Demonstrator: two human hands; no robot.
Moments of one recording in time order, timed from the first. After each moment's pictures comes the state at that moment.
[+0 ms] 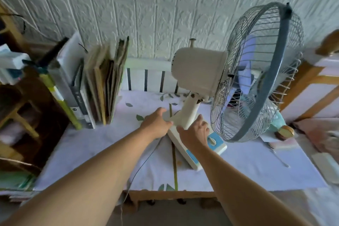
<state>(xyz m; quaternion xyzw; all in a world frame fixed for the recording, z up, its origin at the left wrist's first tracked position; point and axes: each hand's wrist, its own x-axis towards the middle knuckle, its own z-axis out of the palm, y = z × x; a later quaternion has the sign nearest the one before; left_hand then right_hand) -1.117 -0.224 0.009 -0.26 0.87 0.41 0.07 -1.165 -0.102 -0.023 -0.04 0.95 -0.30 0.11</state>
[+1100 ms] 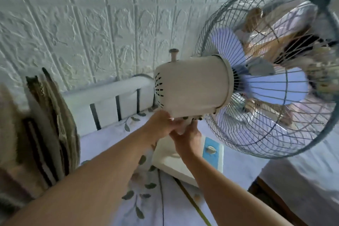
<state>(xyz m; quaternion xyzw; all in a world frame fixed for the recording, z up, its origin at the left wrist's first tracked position) -1.267 -0.274 0.002 0.15 0.80 0.56 0.16 -1.235 -0.176 -0.049 0.20 0.86 -0.46 -0.12</state>
